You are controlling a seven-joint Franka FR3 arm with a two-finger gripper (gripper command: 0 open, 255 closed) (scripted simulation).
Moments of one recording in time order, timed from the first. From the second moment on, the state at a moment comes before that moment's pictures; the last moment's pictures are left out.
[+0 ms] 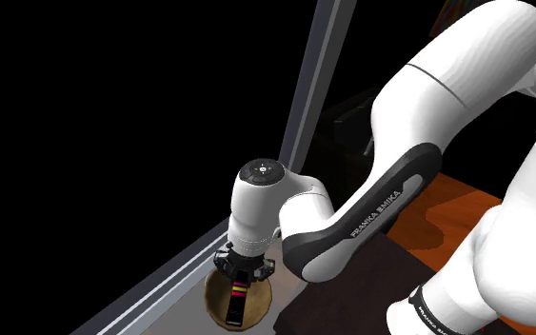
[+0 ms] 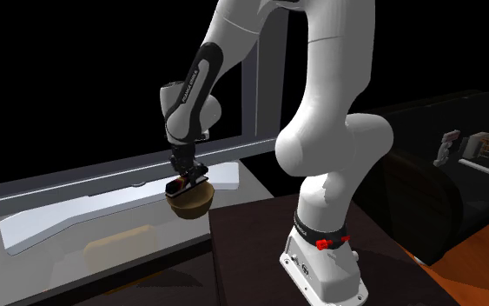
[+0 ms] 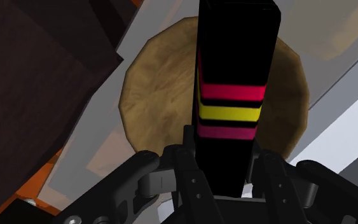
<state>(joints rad) 0.11 0.20 0.57 -2.51 -0.28 2.65 1.74</state>
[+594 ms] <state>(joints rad) 0.17 0.30 0.49 -2.49 -0.42 2.72 1.85</state>
